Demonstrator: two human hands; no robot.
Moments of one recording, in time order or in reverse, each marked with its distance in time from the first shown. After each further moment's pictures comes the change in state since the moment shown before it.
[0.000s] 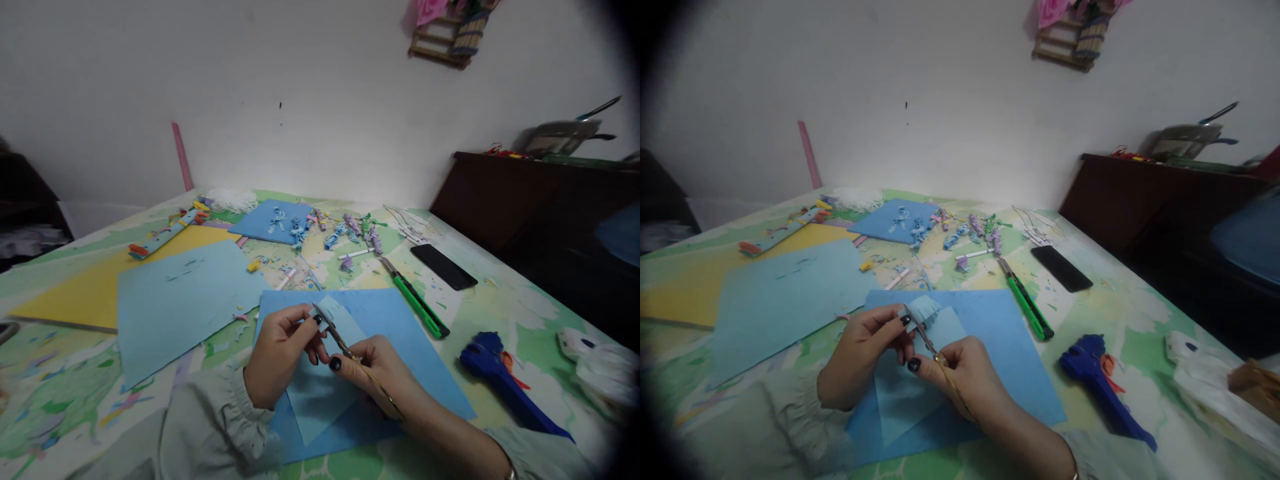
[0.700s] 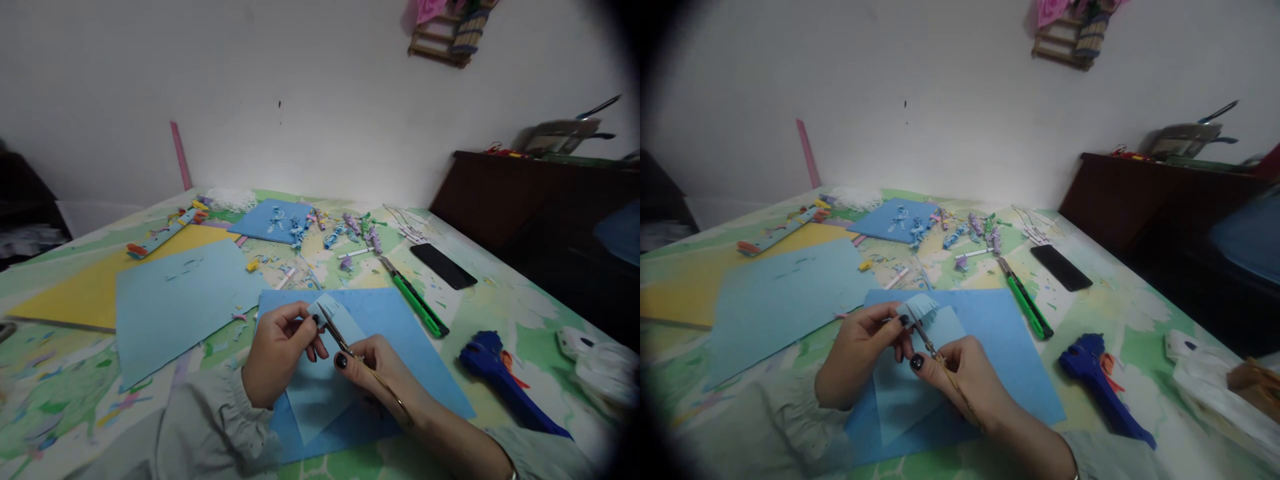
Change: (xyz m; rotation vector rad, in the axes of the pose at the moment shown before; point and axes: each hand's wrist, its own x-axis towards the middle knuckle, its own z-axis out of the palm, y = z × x) left_hand 0.000 0.003 0.001 0.066 0.053 0.046; right_hand -0.008 -0.002 -0.001 0.101 -0.054 -0.054
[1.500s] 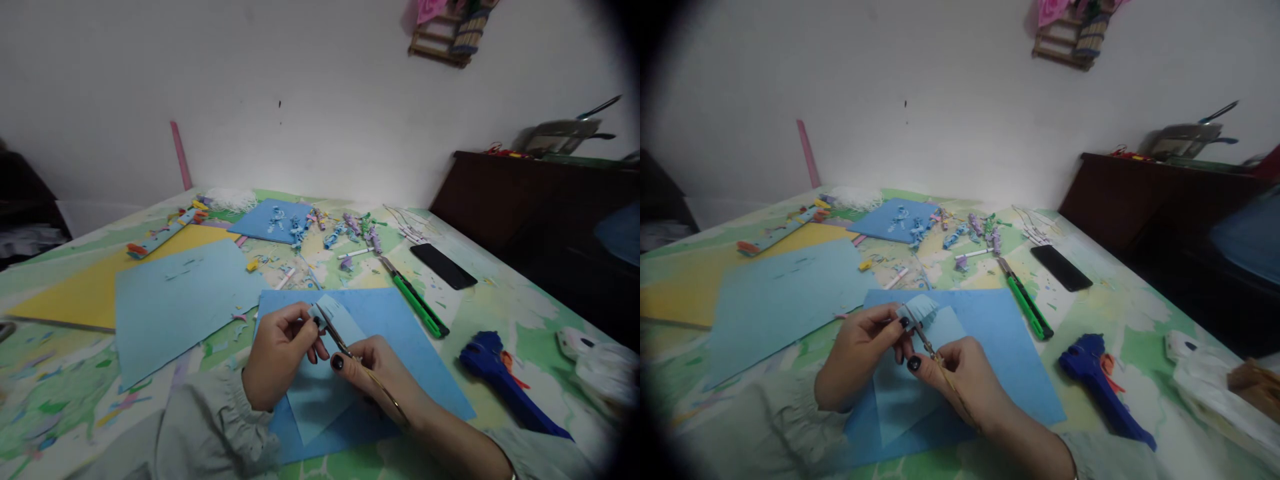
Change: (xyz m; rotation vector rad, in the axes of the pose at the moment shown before) left_hand -0.001 0.000 0.001 0.045 0.005 0.028; right_hand 0.004 0.002 0.001 -0.052 0.003 0.008
